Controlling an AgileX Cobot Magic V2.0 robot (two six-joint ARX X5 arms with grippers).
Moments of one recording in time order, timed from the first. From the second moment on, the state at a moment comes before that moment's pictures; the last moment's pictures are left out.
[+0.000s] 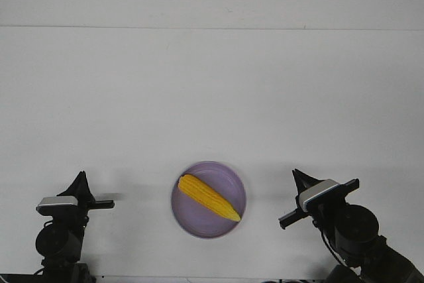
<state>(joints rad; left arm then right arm) 0.00 0.00 0.03 0.02 -0.10 0.04 0.76 0.51 0.72 -0.56 0.31 0.02</state>
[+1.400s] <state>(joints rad) 0.00 0.00 0.03 0.02 -0.10 0.04 -0.06 0.00 0.02 -0.13 -0.08 -0.01</state>
